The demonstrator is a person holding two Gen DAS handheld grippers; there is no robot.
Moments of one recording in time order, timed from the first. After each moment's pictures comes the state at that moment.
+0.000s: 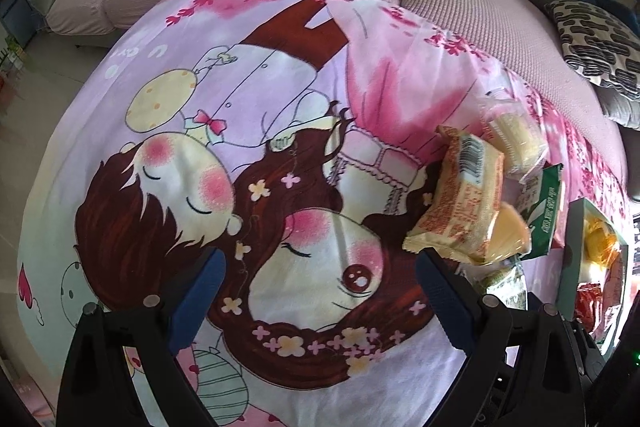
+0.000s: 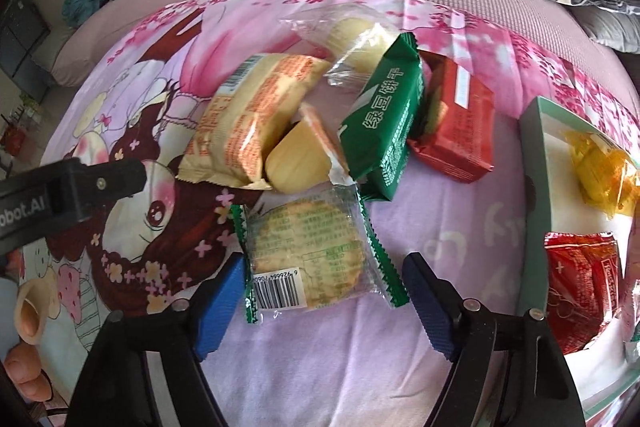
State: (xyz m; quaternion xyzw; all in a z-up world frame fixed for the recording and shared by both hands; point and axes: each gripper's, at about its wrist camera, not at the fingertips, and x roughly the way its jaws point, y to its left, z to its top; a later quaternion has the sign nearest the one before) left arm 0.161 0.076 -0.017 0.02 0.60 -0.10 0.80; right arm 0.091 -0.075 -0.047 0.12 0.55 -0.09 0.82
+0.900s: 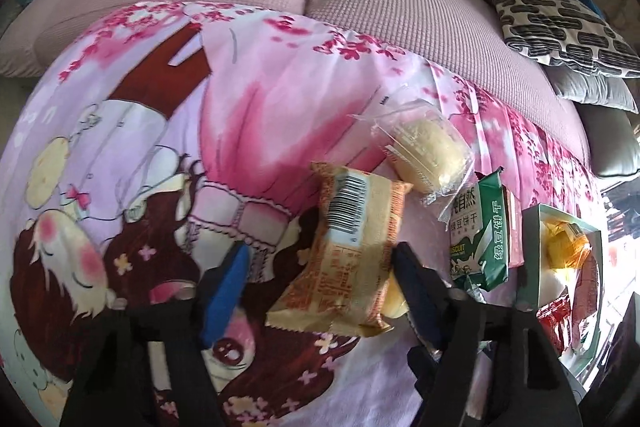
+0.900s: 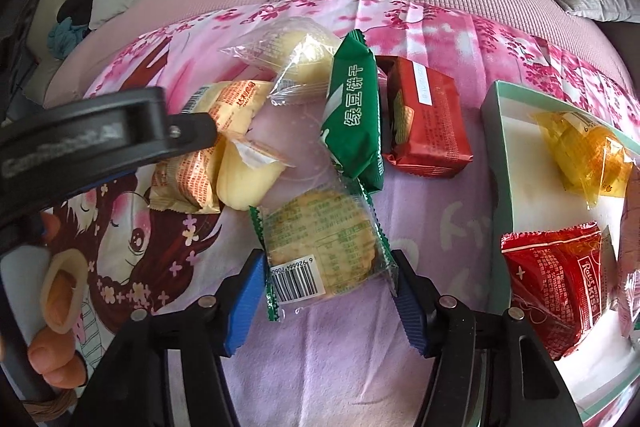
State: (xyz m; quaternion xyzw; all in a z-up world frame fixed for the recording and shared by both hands) left arm 0.181 0.000 -0.033 0.01 0.57 -0.20 0.79; right arm 0.069 -0.120 -0.033 0.16 0.54 -0.11 0.82
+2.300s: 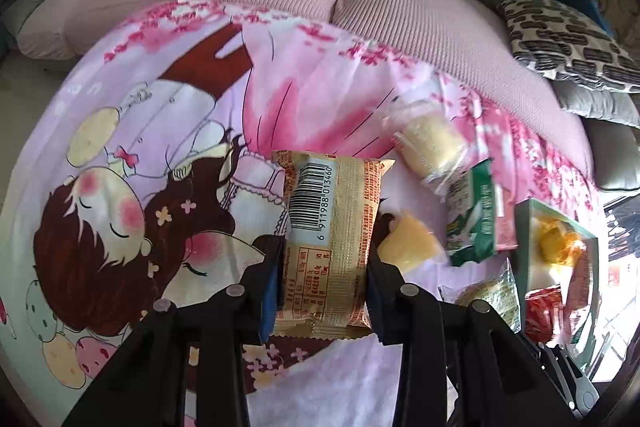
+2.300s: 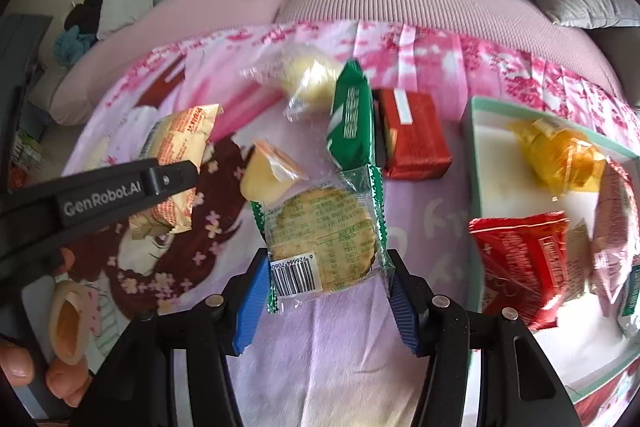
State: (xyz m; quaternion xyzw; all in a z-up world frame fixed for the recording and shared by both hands) left arm 0.148 0.028 0.006 0.00 0.56 -0.17 0.81; right arm 0.054 -0.106 -0.006 0.16 0.51 -0.12 0.84
